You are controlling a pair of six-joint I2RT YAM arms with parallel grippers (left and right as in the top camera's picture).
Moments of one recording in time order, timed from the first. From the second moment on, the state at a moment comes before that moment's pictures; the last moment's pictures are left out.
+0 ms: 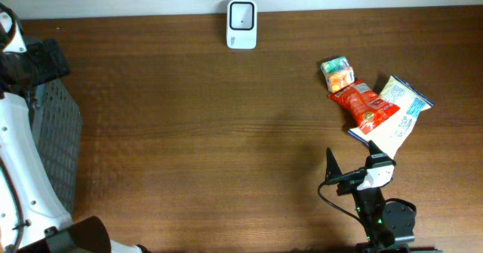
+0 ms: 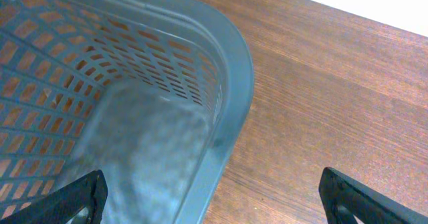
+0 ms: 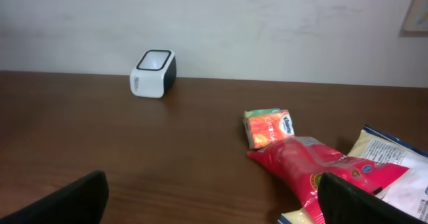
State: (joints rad) left arm 0.38 1.67 1.99 -1.19 -0.10 0.00; right arm 0.07 0.01 0.01 -0.07 -0.10 0.03
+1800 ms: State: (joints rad) left arm 0.26 0.71 0.44 0.00 0.19 0.06; right arm 0.07 0.01 0.01 -0.07 -0.09 0.03
